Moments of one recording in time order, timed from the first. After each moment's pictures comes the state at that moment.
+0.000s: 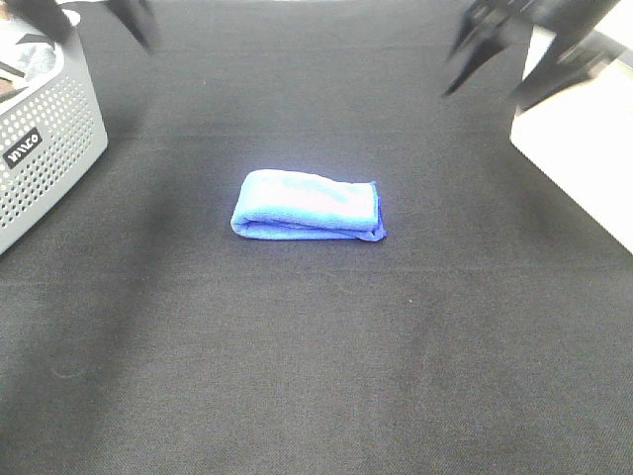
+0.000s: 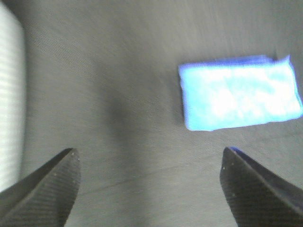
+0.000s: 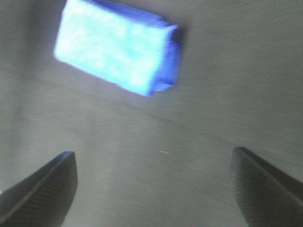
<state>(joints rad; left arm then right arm) -0.22 1.90 -1.93 -0.13 1.21 -0.05 0.12 1.86 -1.68 0.46 1.21 -0.18</state>
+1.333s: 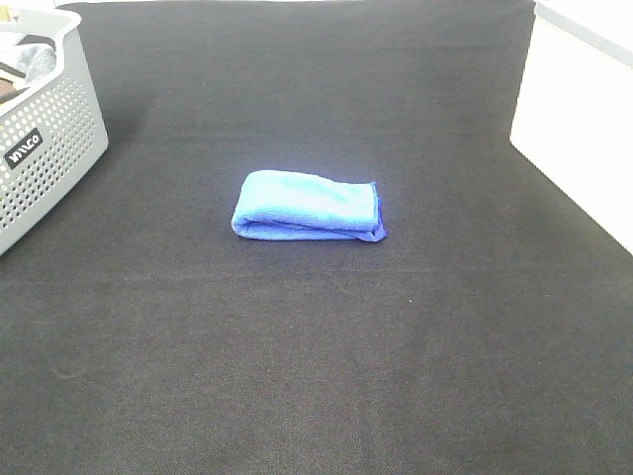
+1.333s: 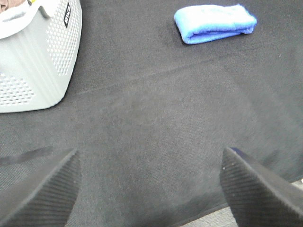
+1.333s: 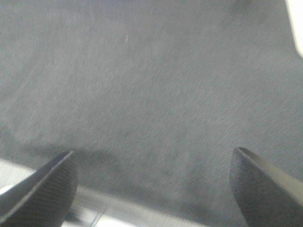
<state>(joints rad) -0.22 0.09 -0.64 -0.09 1.22 0.05 0.12 0.31 -0.56 0.22 1.11 -0.17</state>
